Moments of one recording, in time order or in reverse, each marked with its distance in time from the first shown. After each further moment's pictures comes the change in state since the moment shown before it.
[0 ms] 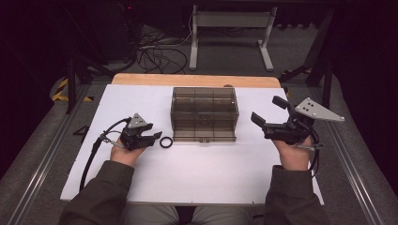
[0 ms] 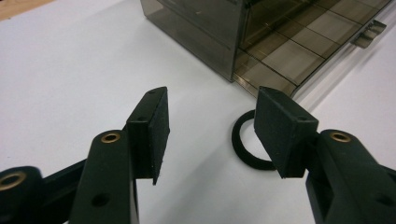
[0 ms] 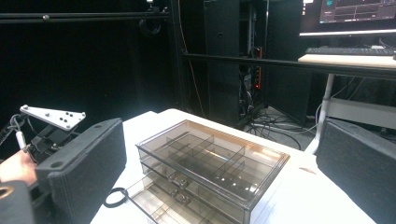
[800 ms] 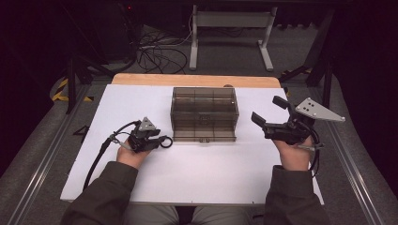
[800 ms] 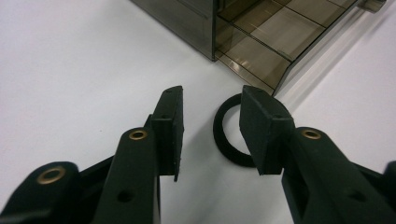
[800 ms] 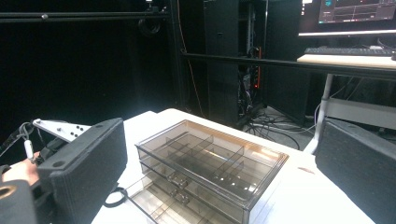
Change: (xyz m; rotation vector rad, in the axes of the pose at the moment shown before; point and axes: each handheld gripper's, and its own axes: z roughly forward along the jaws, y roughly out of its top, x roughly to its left) left arm -0.012 -0.002 0.021 0.082 -0.012 0.026; right arm 0.001 0.001 -0.001 0.001 -0.004 -0.004
